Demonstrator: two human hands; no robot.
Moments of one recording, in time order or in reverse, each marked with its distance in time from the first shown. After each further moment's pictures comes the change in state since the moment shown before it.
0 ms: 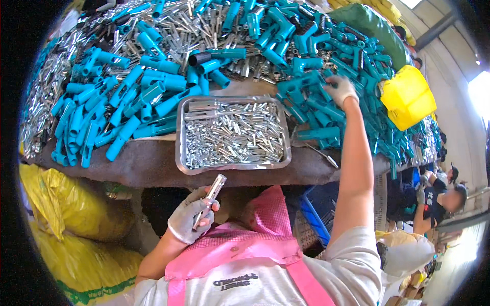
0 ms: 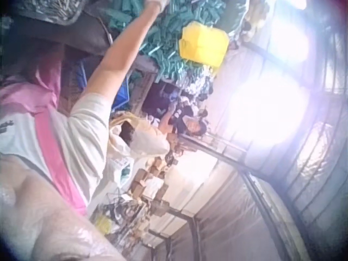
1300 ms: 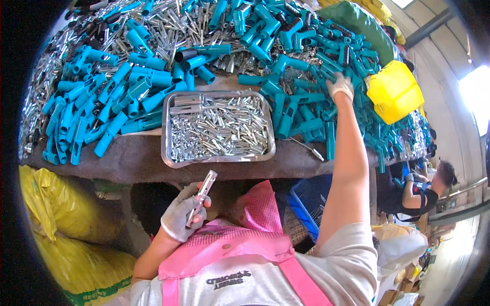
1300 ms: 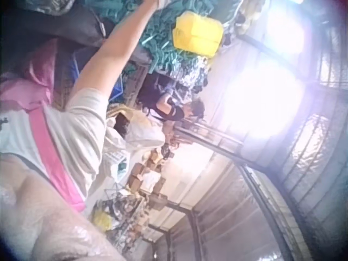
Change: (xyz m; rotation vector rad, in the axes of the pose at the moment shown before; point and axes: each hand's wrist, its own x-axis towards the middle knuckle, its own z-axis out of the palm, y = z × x) left_hand -0.001 -0.016 0.008 0.114 0.037 0.042; right_hand -0.001 0.030 0.003 -0.232 0.239 0.324
